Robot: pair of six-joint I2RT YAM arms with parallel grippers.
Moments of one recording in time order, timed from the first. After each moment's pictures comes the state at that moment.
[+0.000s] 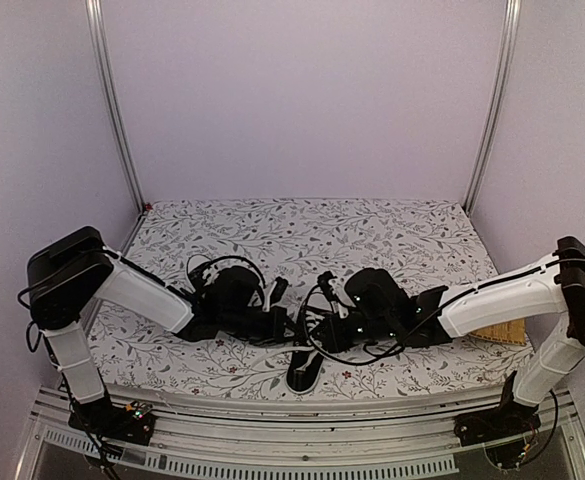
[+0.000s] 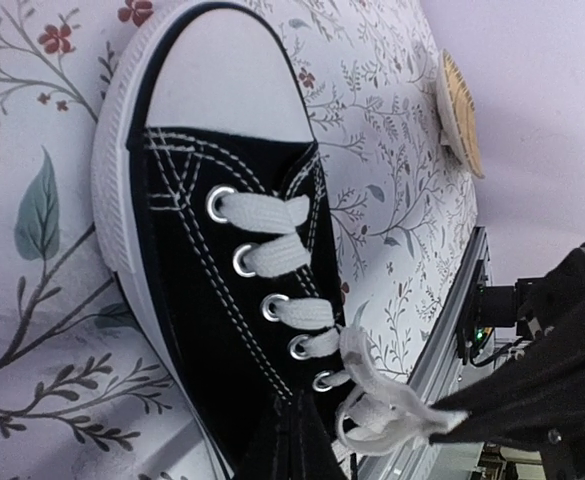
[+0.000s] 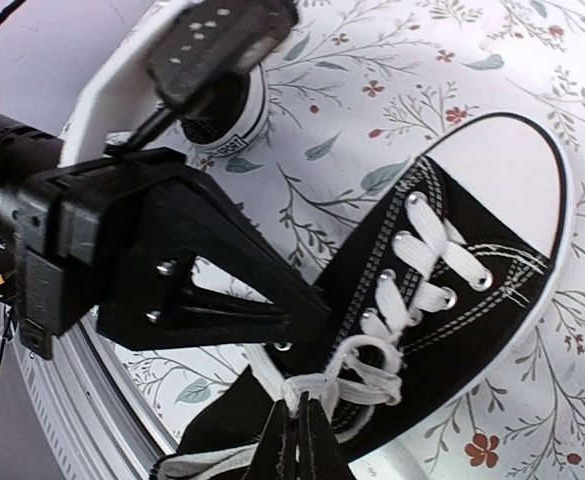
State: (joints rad) left arm -0.90 1.83 0.77 0.45 0.37 -0.88; right arm 1.07 1.61 0.83 0.09 -0.01 0.59
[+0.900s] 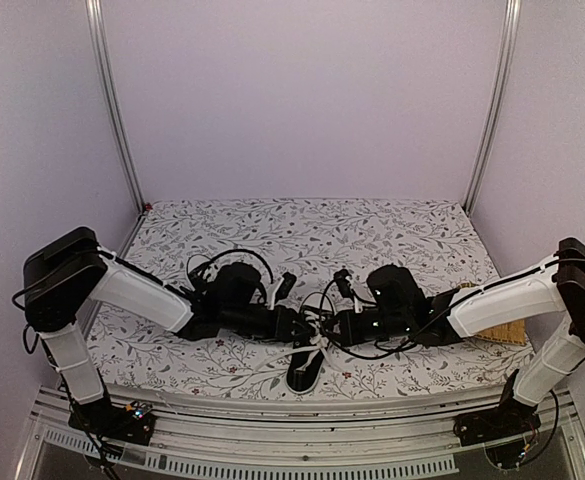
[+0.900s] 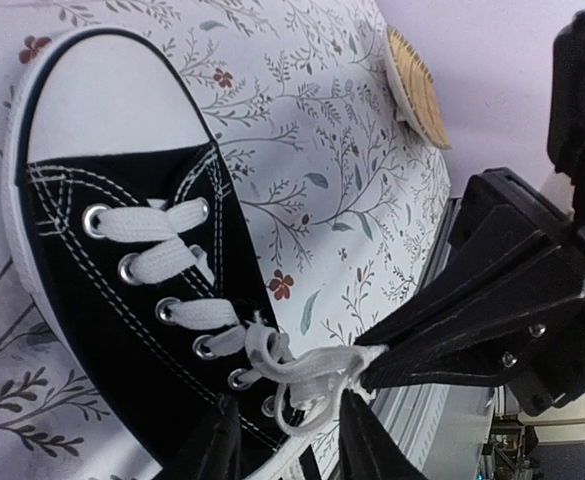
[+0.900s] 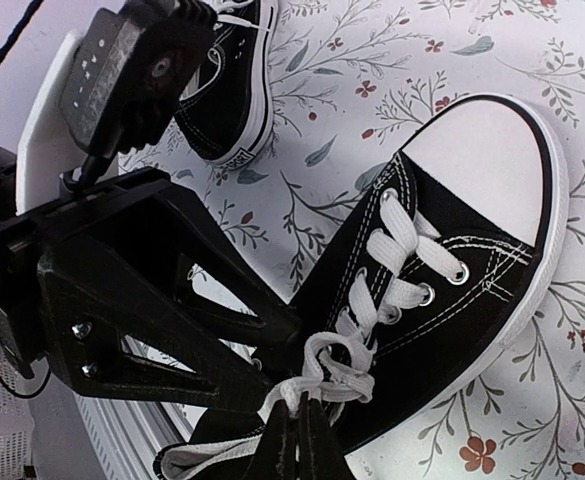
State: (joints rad) left arm -0.93 1.80 0.78 0.46 0.42 -0.80; right arm 0.96 1.58 0.69 0.27 -0.19 0.67
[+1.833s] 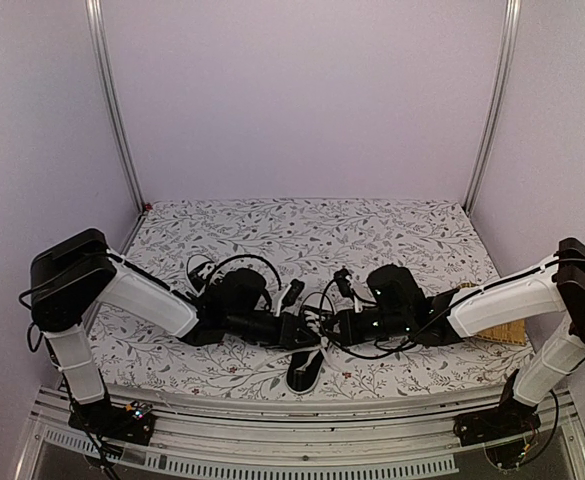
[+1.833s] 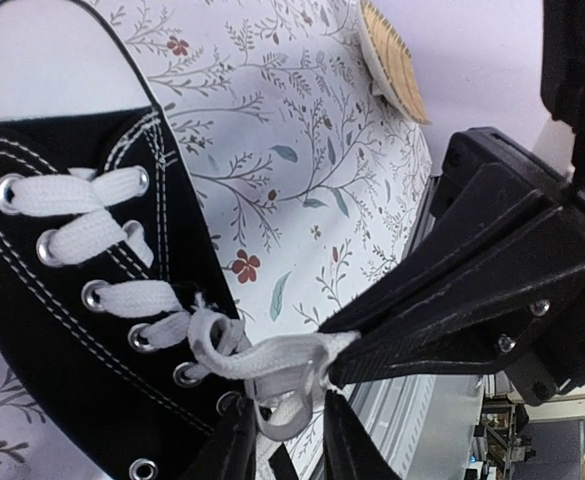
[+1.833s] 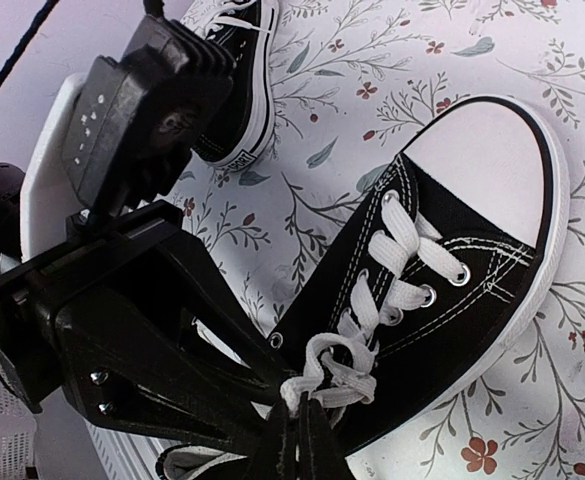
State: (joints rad) left arm -0.96 1.84 0.79 0.52 0.46 -0.82; right arm 0.96 1.58 0.69 0.28 -0.19 0.67
